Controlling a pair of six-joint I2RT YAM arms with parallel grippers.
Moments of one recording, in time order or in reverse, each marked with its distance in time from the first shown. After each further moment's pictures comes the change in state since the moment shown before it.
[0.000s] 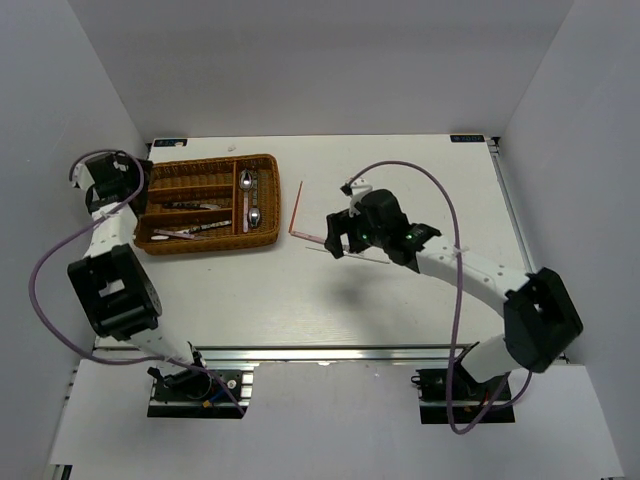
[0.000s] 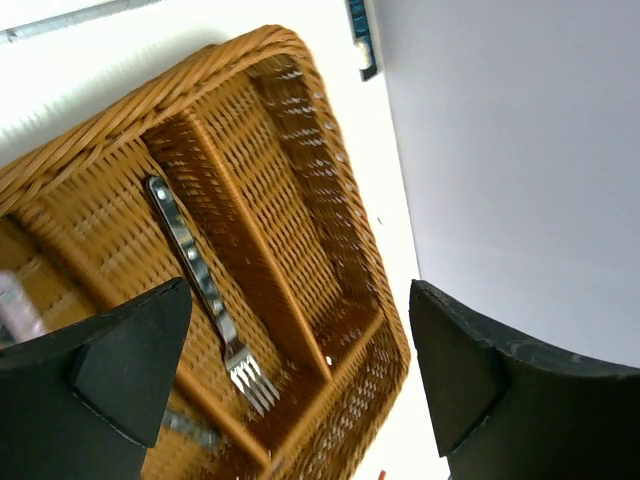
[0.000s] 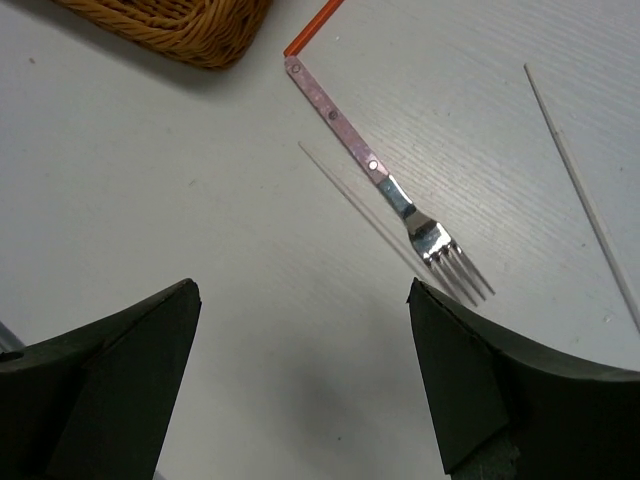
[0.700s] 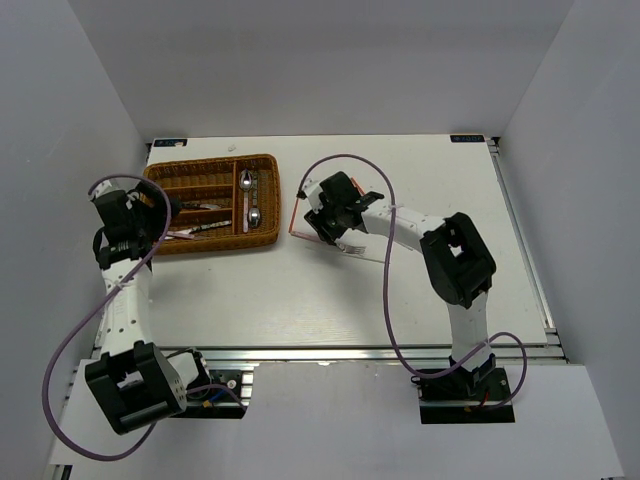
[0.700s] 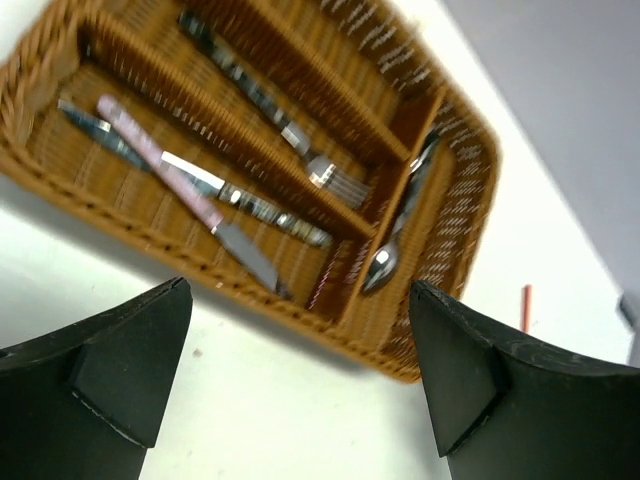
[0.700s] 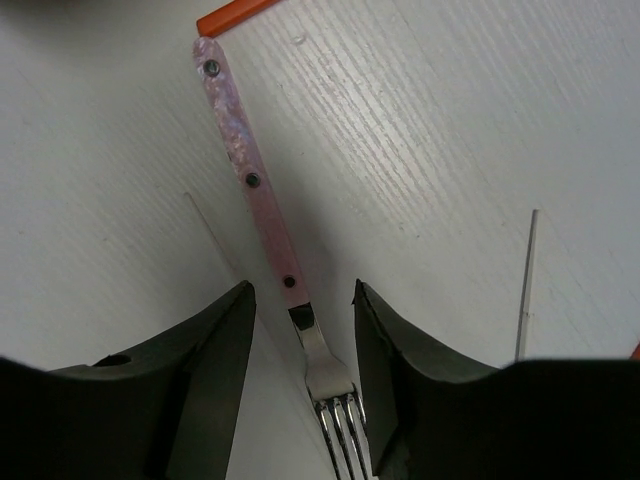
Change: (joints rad) left arm -0.048 -0.613 -0.342 -0.212 0.098 0.423; right arm -0.018 0.613 0.523 -0.228 -0.037 -0.489
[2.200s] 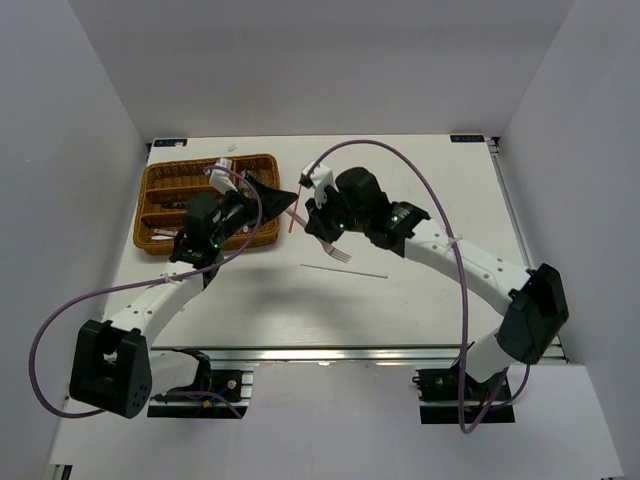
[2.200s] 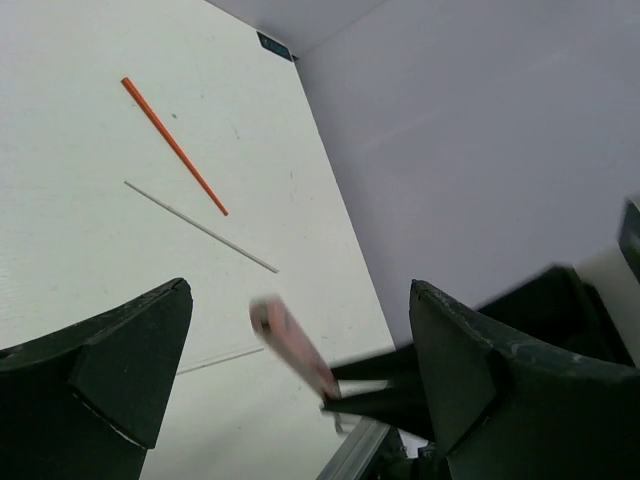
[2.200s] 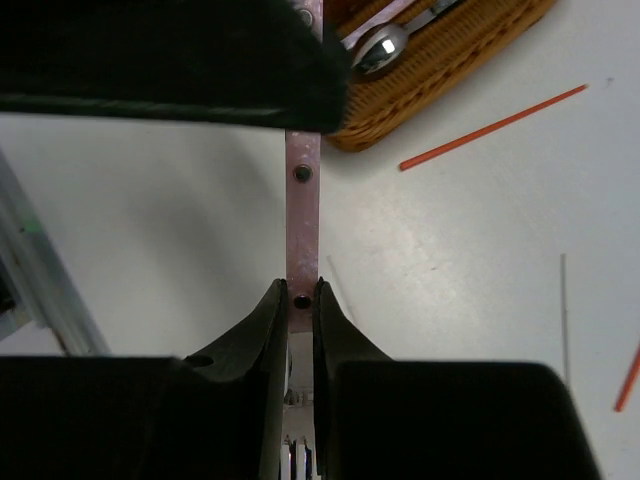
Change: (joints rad) left arm -0.645 0.092 -0.189 0.718 0.275 -0.286; right arm 0.130 -0.472 -0.113 0.013 -0.081 0.193
